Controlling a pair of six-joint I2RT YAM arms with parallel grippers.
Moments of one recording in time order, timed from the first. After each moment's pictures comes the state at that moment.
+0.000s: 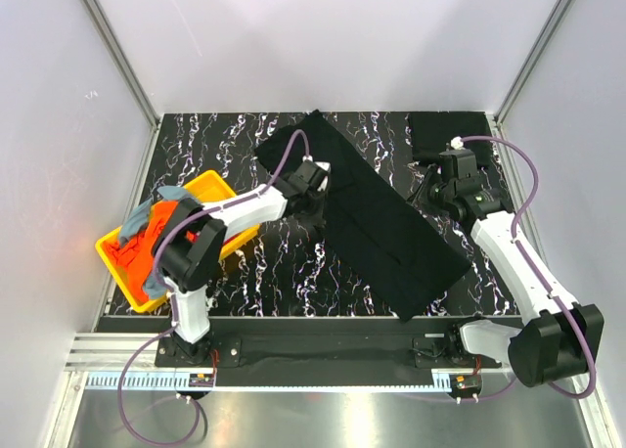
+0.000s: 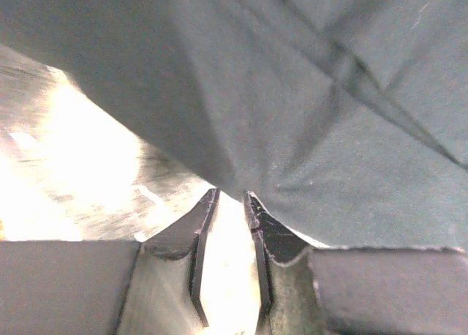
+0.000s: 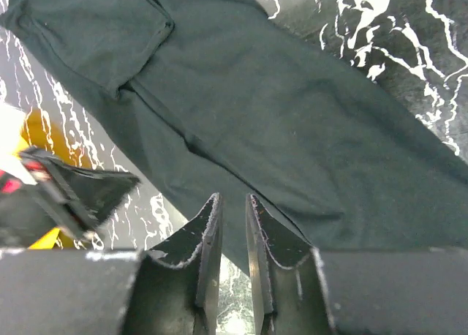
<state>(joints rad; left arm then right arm) -0.69 1.90 1.29 -0.42 0.02 -0.47 0.23 1.20 1.05 -0.61 0.00 0.63</state>
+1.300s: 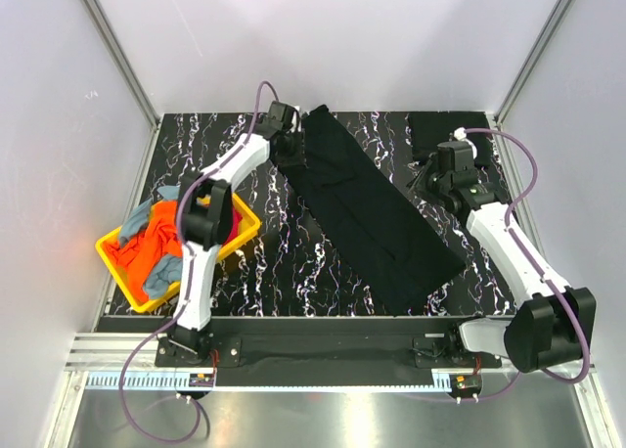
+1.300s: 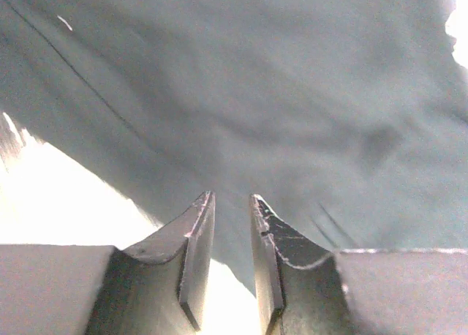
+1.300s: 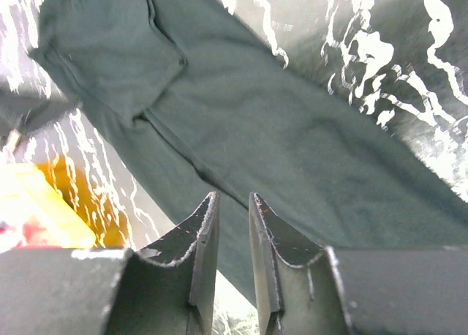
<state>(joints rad) -0.36 2.33 2.01 -0.60 0.17 -0.37 0.22 1.27 1.05 -0.47 0.05 0.69</state>
